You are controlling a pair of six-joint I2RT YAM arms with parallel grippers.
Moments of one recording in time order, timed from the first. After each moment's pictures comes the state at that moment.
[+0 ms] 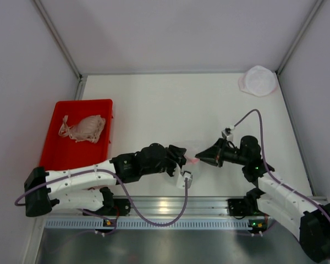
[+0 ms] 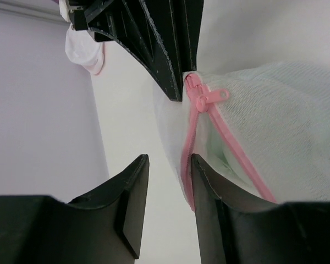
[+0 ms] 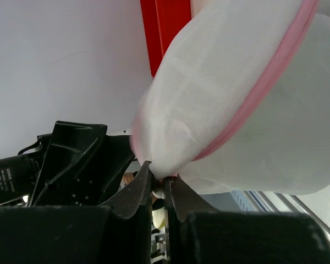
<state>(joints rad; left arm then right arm) -1.20 1.11 0.78 -0.12 -0.01 1.06 0.40 0.81 0.24 0.28 -0.76 1.38</state>
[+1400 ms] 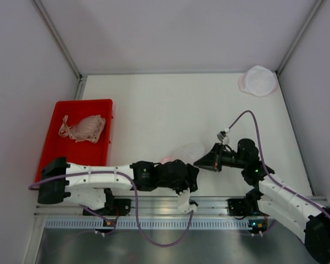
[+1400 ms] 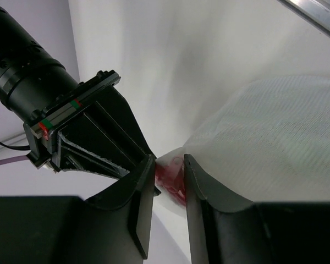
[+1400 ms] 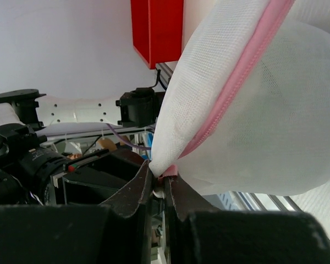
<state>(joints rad) -1.40 1.29 0.86 -0.24 0.00 1.44 0.49 0.77 0.23 0.21 -0.78 1.23</state>
